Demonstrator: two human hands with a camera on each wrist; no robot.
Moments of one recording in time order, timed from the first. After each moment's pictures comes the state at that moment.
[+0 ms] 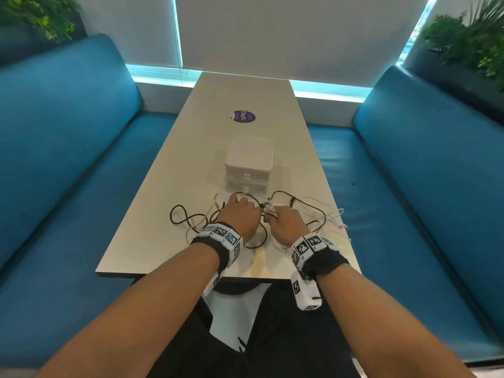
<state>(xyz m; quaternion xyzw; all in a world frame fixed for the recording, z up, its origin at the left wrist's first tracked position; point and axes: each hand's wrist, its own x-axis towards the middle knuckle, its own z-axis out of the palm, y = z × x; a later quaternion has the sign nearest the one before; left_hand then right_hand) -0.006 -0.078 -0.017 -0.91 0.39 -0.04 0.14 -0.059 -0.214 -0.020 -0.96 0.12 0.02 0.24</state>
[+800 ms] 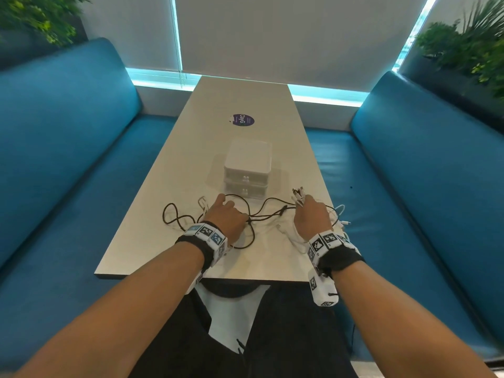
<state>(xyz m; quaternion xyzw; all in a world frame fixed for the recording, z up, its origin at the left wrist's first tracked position) 0.010 -0.048 -0.020 -0.90 0.40 -0.02 0.16 -0.066 -0.255 -0.005 -0.95 0.25 -0.07 0.16</state>
